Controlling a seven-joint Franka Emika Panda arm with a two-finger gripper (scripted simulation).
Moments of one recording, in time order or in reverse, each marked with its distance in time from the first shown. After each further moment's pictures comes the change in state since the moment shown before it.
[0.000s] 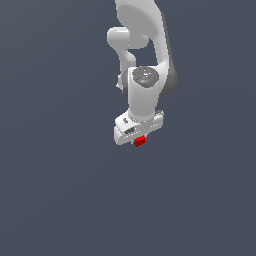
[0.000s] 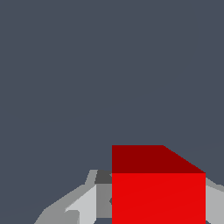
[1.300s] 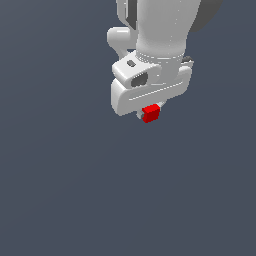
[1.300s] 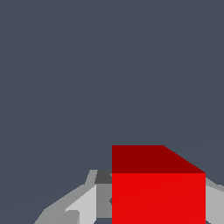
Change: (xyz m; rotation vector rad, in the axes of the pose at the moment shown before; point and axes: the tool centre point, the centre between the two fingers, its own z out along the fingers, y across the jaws) arm 0.045 0.006 -0.202 -0.001 0.001 0.000
